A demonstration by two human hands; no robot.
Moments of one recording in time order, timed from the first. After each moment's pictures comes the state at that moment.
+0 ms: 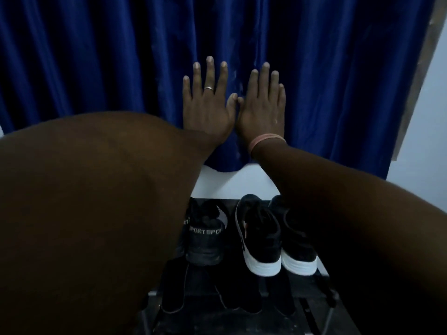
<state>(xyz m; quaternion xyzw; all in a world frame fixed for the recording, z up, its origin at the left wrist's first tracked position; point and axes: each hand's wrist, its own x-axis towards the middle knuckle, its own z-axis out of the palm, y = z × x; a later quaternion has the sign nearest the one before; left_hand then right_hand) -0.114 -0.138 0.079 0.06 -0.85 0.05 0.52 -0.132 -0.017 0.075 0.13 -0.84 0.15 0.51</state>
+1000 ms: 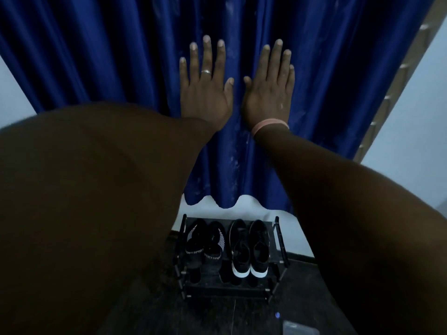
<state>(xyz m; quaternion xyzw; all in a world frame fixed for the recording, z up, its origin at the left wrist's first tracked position) -0.017 -0.110 0.562 0.09 -0.89 0.03 0.45 -0.051 0.019 0.561 0.12 -0.88 0.15 0.44</state>
